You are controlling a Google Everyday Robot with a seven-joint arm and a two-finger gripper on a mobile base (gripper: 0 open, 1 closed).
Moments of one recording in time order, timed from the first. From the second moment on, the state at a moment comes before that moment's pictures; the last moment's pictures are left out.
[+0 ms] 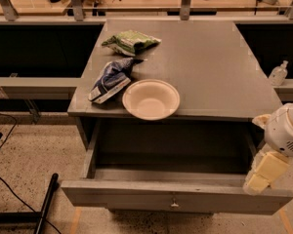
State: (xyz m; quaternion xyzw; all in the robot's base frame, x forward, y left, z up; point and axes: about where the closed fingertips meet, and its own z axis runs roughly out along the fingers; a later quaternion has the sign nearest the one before) arm 0.406 -0.245 0.805 -0.53 0.83 0.06 0.15
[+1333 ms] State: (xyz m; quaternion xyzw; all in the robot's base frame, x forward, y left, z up) arm 0.328 -0.278 0.790 -0.53 0.82 0.14 0.13
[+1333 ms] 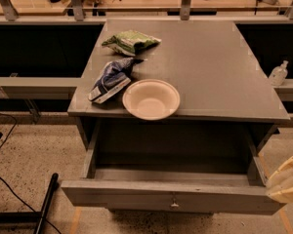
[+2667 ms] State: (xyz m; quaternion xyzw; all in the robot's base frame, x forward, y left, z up) arm 0.265 -0.257 0.717 -0.58 0.79 0.14 0.14
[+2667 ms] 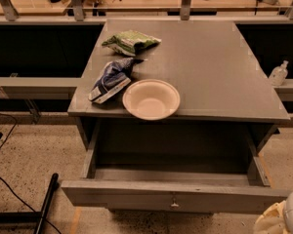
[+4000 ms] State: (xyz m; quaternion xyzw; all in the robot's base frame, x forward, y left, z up) arm 0.297 -0.220 0.681 -0.57 0.79 0.12 0.17
